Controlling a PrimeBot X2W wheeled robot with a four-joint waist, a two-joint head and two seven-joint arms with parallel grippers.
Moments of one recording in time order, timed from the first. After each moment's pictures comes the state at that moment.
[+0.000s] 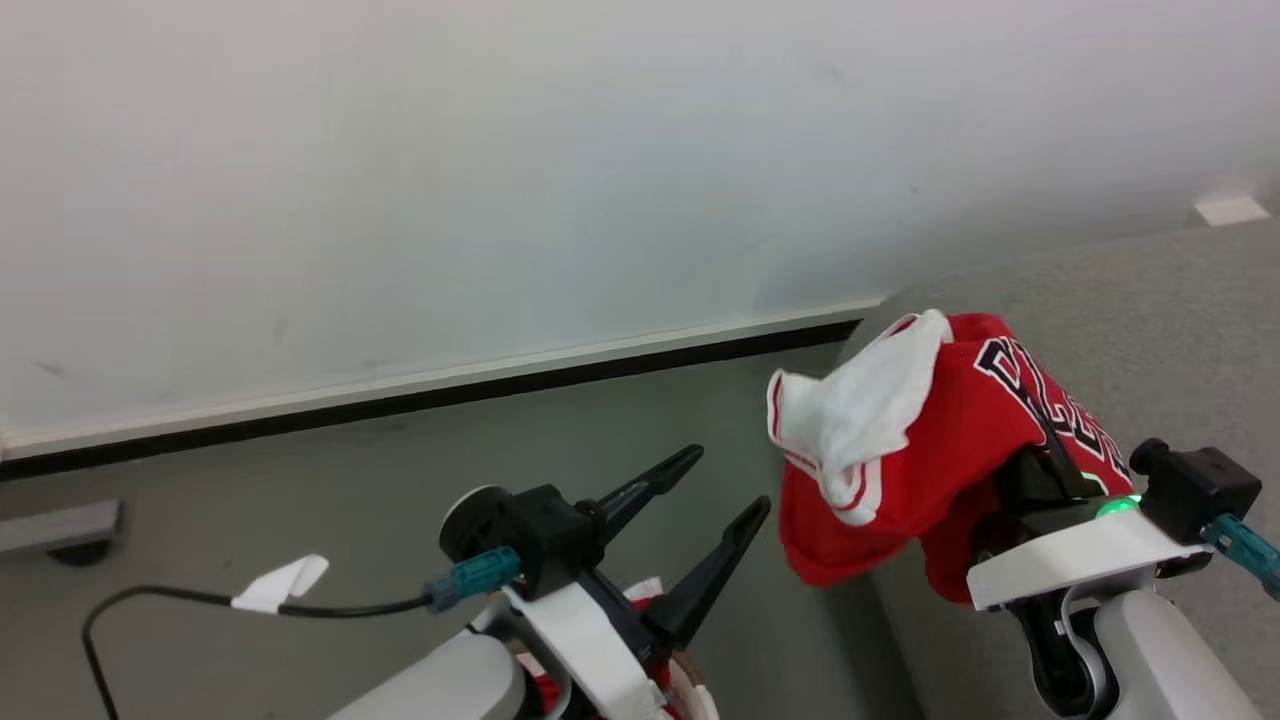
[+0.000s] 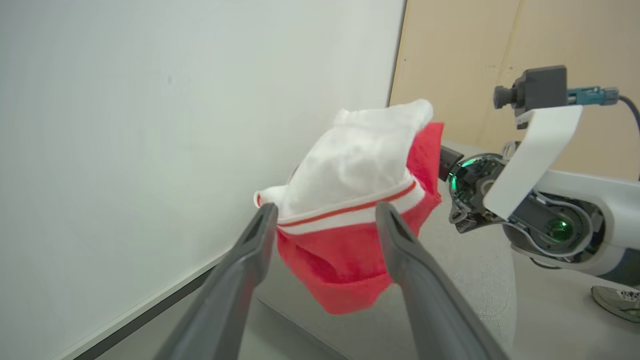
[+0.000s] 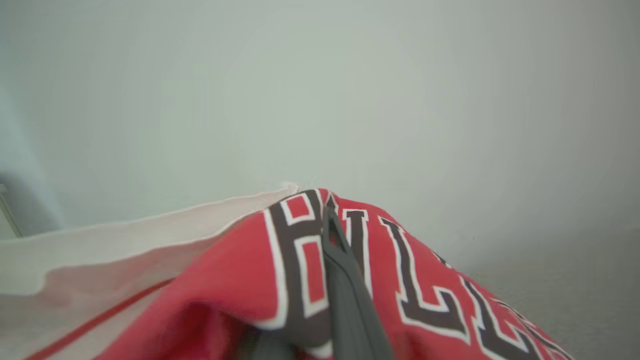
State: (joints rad) left arm -0.58 0.37 -0.97 0.09 -0.68 0.02 -0.23; right arm -0.41 -0.13 0.28 0.37 0.62 0.13 -0.26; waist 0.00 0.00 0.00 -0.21
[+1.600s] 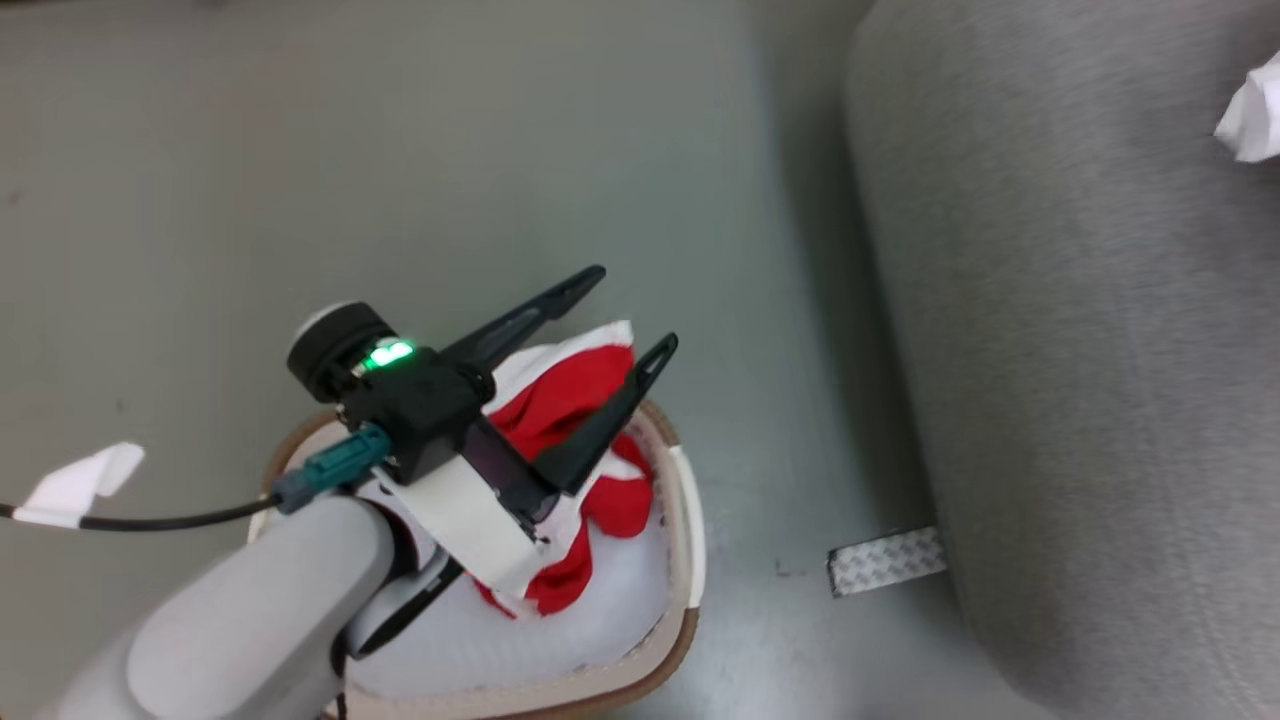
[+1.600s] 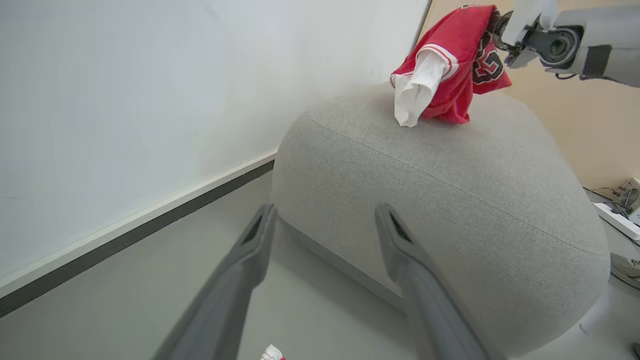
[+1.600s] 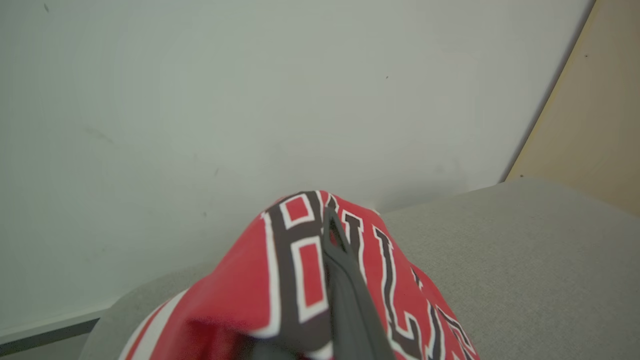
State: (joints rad) left arm -0.75 0.56 -0.87 -0.04 -0.55 -0.03 -0.18; right arm -1.01 -0.40 -0.24 0.79 0.35 0.13 -0.21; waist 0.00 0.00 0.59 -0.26
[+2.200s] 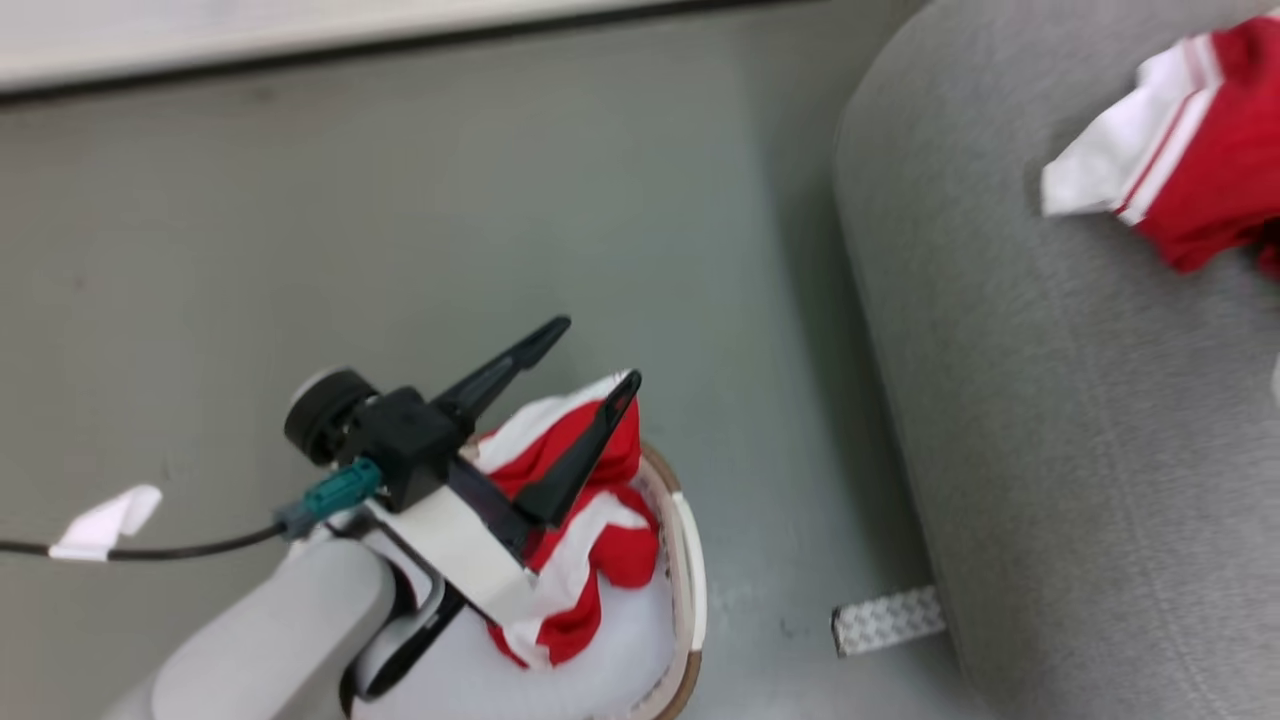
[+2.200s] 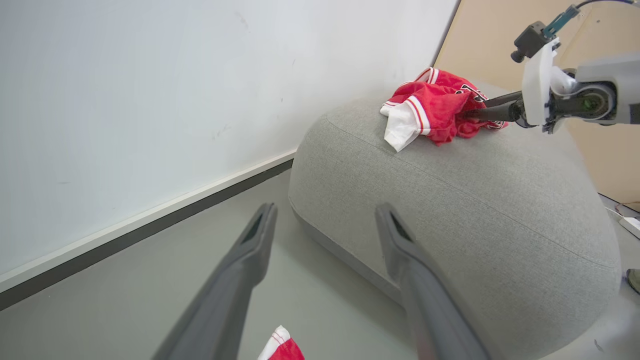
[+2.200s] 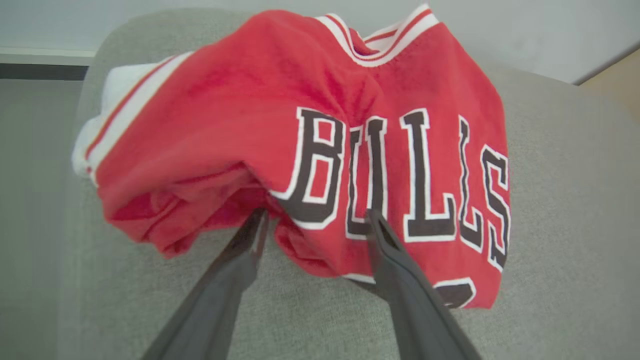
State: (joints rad) left arm -0.67 0.54 -0.86 0.05 -0.58 0.00 -0.23; right arm -0.95 -0.38 0.05 1.02 0.18 0.13 0.11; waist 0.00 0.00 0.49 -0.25
